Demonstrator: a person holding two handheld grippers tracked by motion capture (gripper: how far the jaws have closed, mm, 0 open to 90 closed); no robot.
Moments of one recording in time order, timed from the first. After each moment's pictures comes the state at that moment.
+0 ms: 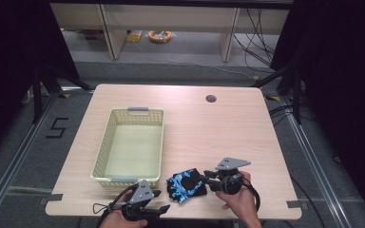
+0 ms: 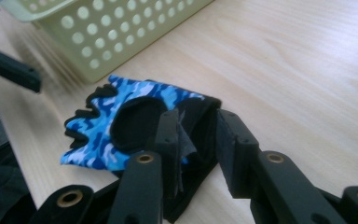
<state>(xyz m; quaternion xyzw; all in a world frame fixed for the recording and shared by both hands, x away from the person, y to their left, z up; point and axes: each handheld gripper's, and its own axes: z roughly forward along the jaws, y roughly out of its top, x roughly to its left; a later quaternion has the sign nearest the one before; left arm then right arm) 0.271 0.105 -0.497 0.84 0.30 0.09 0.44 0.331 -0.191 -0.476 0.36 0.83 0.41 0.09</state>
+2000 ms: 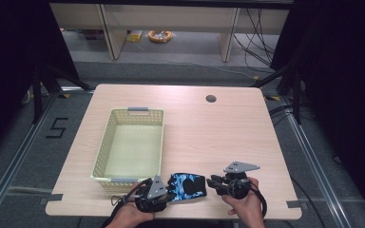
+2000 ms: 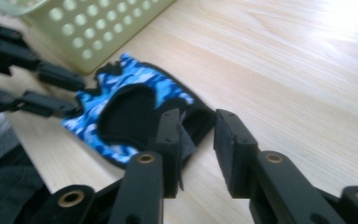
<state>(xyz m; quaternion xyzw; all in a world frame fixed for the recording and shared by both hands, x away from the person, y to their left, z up) 0.293 0.082 -0.507 0.88 0.26 0.14 0.38 0.318 -0.210 -0.477 0.43 0.80 0.41 0.07</state>
